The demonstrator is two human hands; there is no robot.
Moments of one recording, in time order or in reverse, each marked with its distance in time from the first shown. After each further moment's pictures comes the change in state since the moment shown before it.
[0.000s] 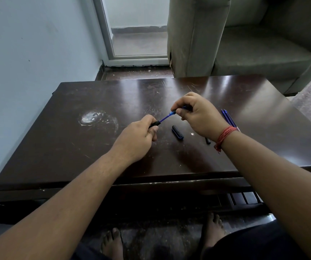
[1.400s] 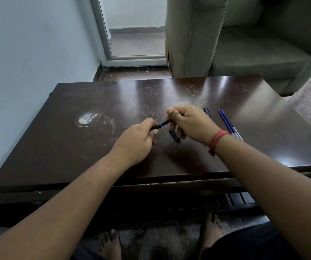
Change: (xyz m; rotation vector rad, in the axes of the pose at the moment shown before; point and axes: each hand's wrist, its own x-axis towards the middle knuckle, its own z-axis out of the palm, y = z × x) left_hand 0.000 0.002 0.004 0.063 -0.012 0.042; right_hand -0.009 -0.009 0.010 0.145 -0.135 0.119
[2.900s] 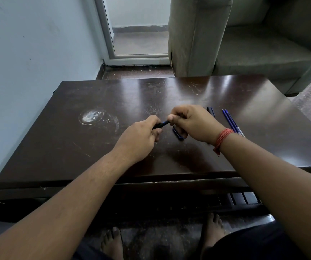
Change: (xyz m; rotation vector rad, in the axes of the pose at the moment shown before) left_hand 0.000 -0.001 -0.002 0.022 0.025 0.030; right_hand 0.000 0.004 -0.002 -0.203 -0.054 -0.131
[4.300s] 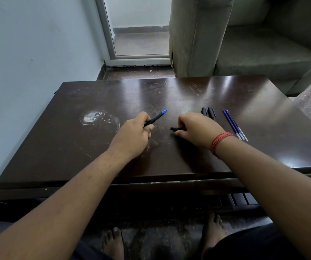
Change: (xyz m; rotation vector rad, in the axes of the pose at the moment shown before) left_hand 0.002 -0.011 -0.007 -0.075 0.084 -0.134; right_hand 0.008 0.028 0.011 -0.565 -0.099 0.120
